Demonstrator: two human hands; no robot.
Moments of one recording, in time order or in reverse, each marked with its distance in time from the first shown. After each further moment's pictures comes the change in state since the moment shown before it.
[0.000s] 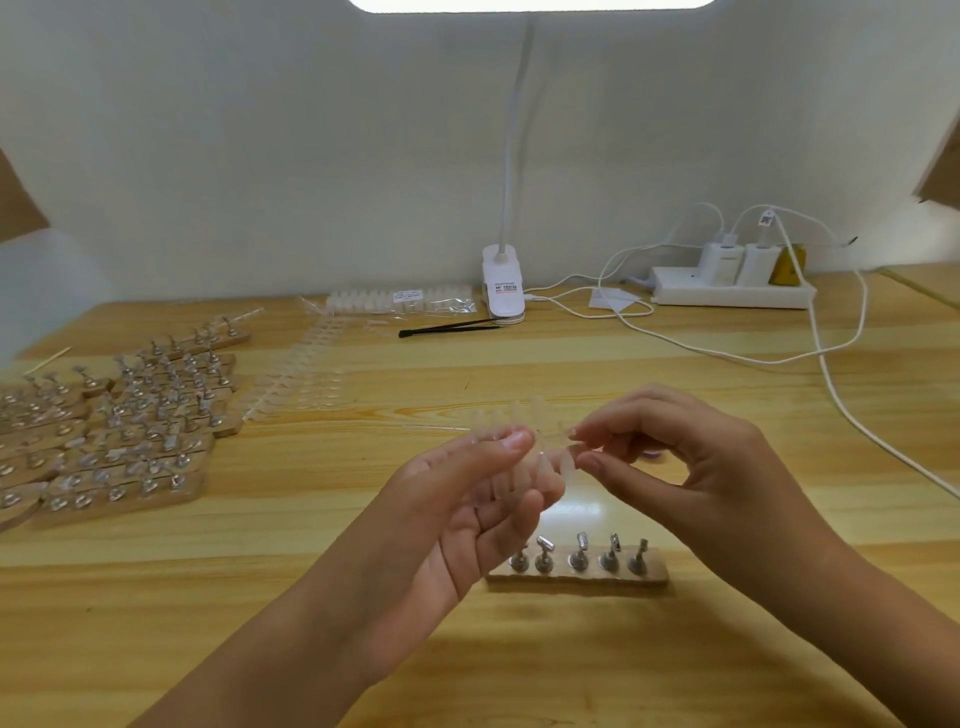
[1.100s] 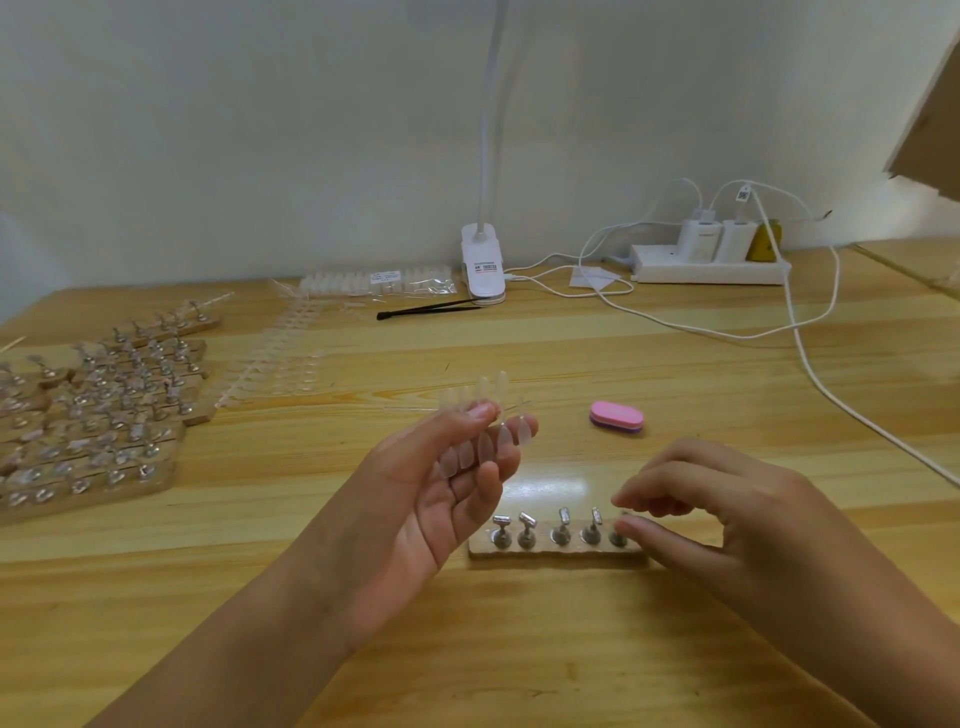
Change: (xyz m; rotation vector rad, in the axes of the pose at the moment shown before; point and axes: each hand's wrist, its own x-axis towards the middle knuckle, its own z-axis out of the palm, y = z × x) left_hand 0.007 0.000 -0.002 -0.069 0.066 -0.013; right_hand -0.049 -0.010 -0.019 -0.393 -0.162 0.151
